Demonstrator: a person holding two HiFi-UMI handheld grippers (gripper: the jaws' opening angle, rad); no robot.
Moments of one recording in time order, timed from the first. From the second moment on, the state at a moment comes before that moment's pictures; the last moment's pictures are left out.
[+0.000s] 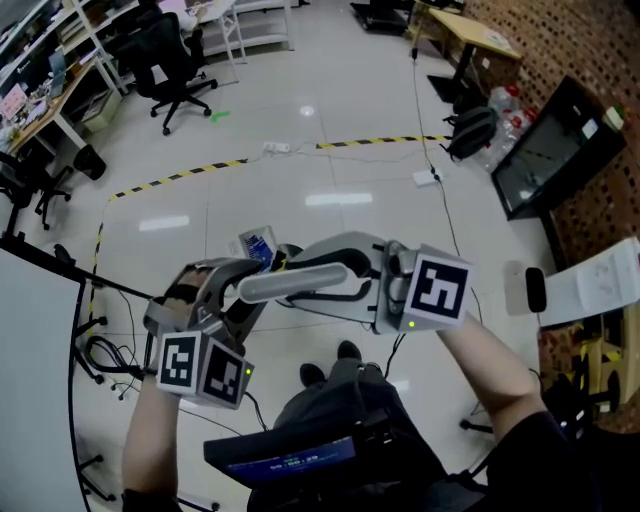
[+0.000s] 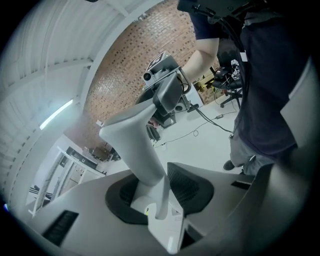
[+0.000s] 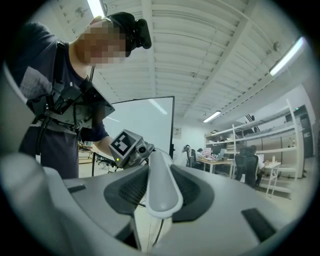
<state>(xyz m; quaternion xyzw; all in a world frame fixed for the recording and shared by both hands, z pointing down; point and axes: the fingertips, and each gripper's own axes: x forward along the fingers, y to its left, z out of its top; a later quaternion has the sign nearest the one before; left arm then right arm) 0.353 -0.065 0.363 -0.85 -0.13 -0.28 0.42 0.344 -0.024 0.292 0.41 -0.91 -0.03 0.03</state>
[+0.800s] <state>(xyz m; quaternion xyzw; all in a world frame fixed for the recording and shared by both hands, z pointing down) 0.373 -0.022 0.377 -0.84 -0.11 -0.33 0.42 0.365 0.024 0.305 0.39 -0.92 -0.03 0.04</state>
